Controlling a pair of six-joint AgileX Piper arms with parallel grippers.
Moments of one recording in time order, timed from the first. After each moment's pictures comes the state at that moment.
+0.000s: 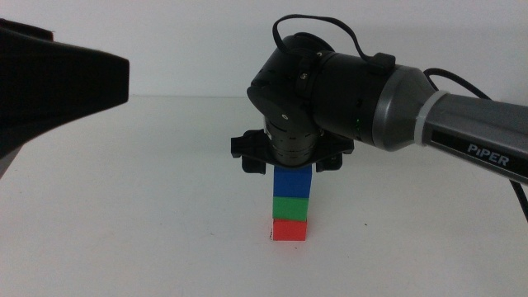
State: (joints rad) left arm -0.59 0.78 -1.25 -0.24 0.98 0.05; right arm 0.85 1.98 -1.72 -0.40 1.13 0.97
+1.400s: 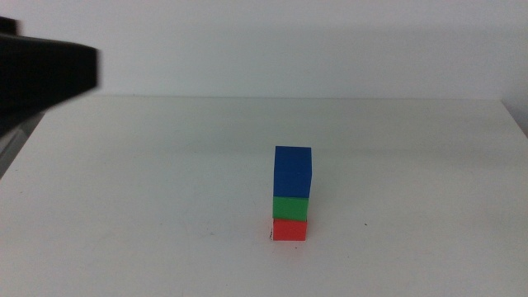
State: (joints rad) left arm -0.54 0.74 -1.18 -0.16 0.91 0.05; right arm 0.04 0.66 -0.69 0.12 0.47 -0.04
